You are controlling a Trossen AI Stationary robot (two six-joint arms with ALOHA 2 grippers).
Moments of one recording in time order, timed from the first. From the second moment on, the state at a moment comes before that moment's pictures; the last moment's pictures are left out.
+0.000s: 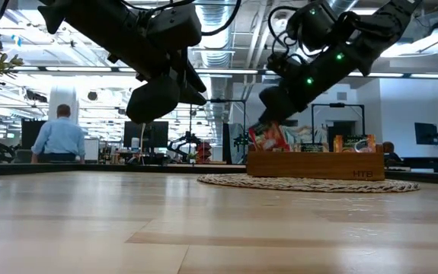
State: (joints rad) left arm -0.31 1.68 0.85 0.26 -1.01 0.62; right arm -0.11 1.55 0.70 0.30 0.62 -0.10
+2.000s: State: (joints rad) left arm -0.31 1.68 0.85 0.25 -0.94 0.59; right arm -0.25 1.56 1.08 -0.46 0.19 0.08
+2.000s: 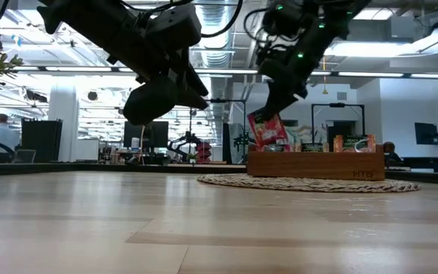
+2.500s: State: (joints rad) left arm -0.31 1.68 0.85 0.19 -0.94 0.53; right arm -0.22 1.36 0.49 0.39 0.33 0.02
